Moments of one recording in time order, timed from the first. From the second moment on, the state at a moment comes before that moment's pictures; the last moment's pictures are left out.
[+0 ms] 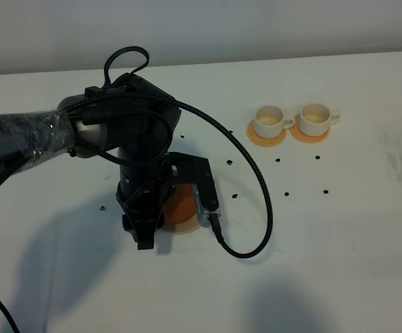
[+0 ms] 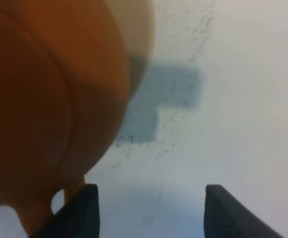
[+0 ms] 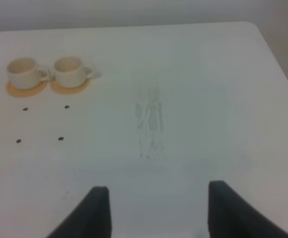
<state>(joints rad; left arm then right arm) -0.62 2.04 -1.40 0.14 1.09 0.77 -0.03 -0.01 -0.52 -0.06 1.12 0.11</state>
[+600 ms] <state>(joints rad) -0.64 1.80 -1.36 0.09 1.01 0.75 -0.03 -0.01 -0.52 -0.06 1.12 0.11</state>
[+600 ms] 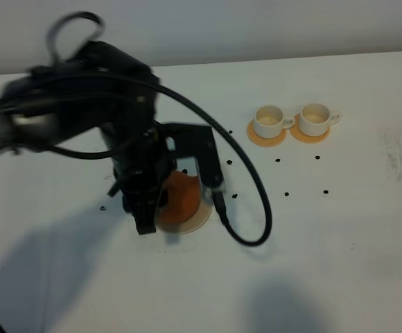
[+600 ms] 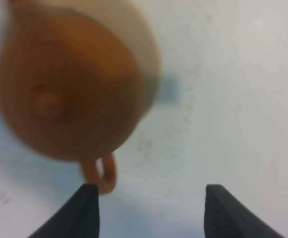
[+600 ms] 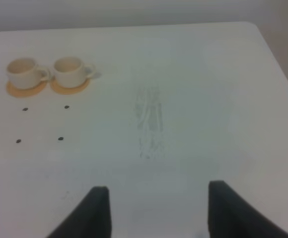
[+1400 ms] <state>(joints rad) -0.40 1.68 -1.09 -0.12 0.72 0.97 -0.03 -0.01 -0.52 -0.06 1.12 0.11</state>
